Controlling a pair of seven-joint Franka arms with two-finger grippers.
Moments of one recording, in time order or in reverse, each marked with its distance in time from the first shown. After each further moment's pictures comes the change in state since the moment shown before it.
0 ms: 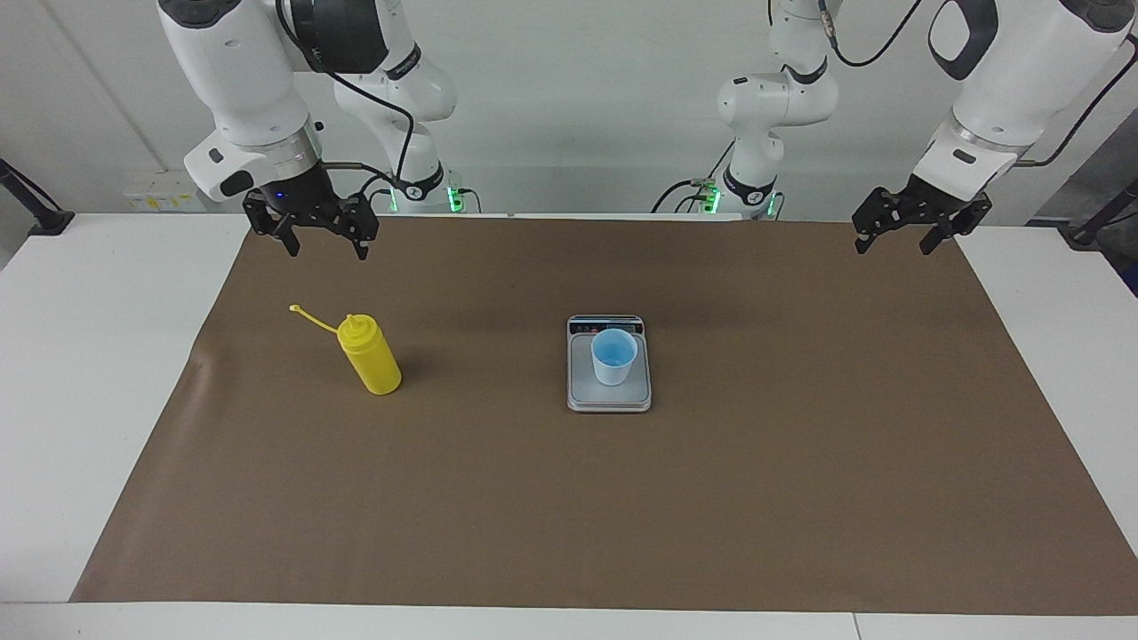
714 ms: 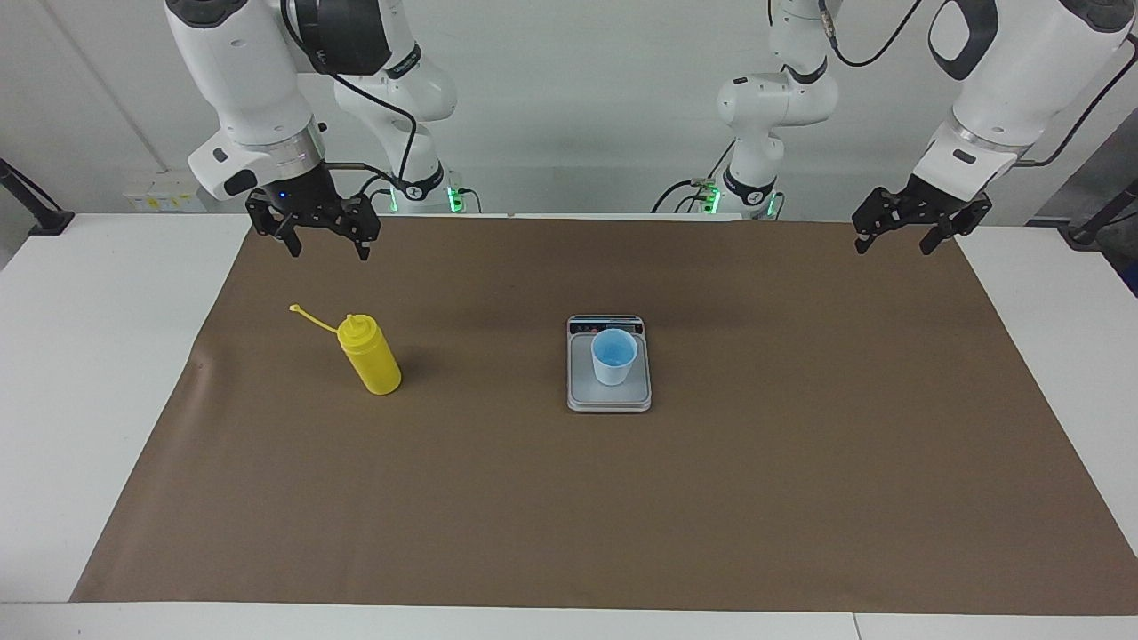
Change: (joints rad) left arm 0.000 0.000 0.000 0.000 0.000 0.000 0.000; right arm 0.000 -0.016 0.000 -0.022 0.000 0.021 0.000
